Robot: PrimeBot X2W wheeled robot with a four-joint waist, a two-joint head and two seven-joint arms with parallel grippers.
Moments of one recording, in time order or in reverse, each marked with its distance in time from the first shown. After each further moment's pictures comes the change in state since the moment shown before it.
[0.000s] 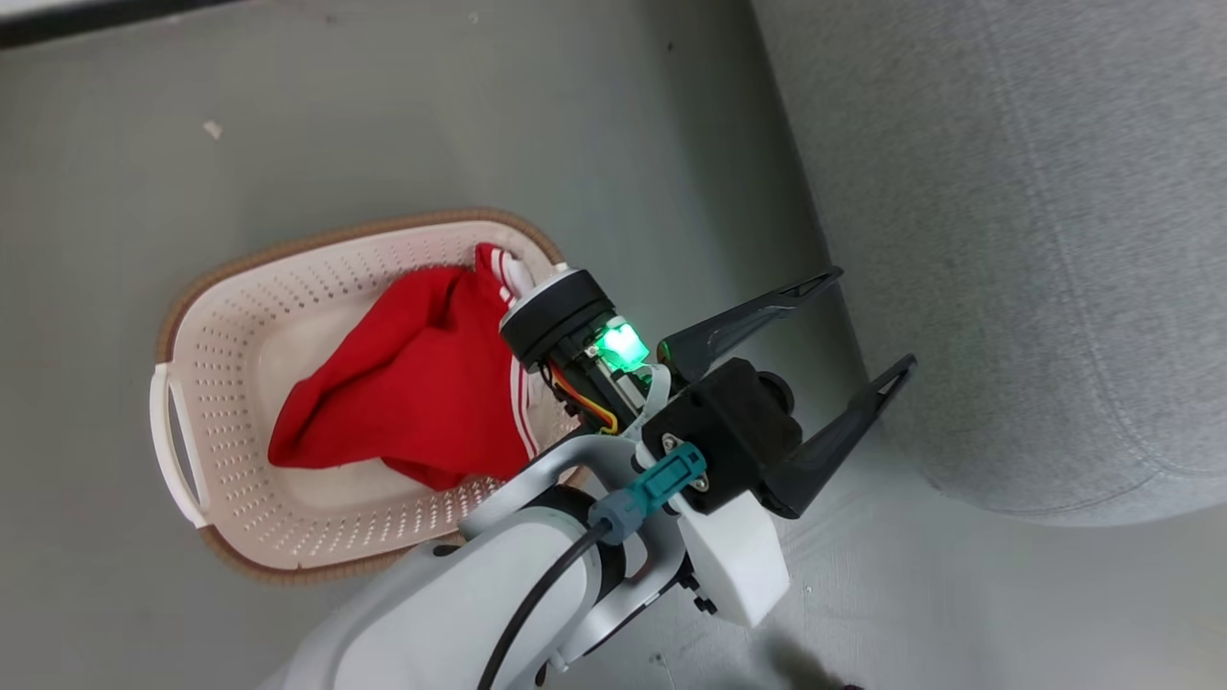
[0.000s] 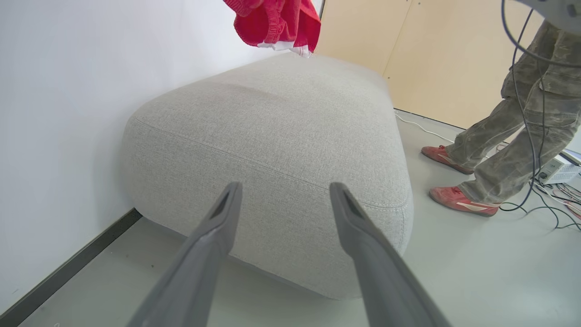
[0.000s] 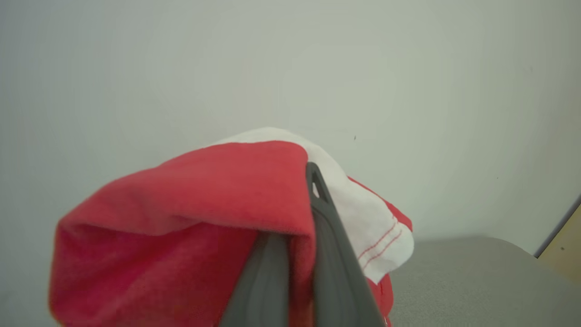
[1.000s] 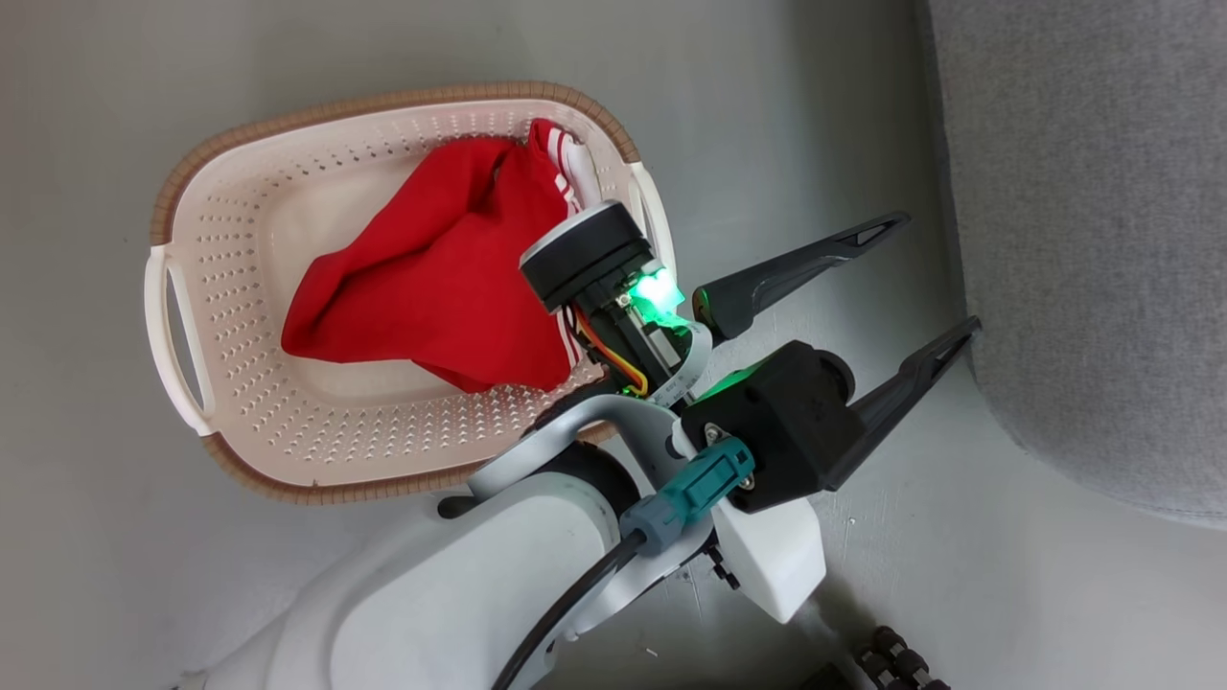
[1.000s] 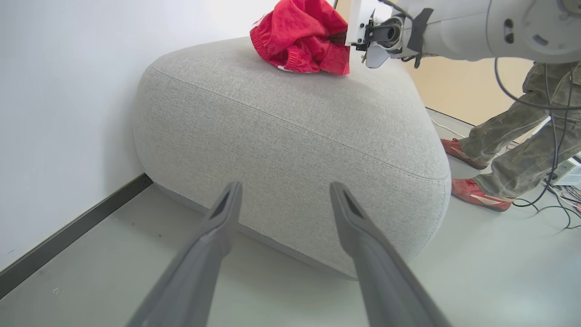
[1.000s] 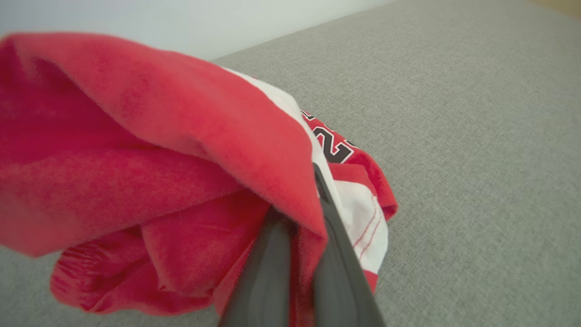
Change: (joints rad) left arm -0.112 -0.002 -0.022 -0.040 0.036 -0.024 0.010; right arm -0.044 0.042 -0.348 0.518 -0.041 0.000 0.097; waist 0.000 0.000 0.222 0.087
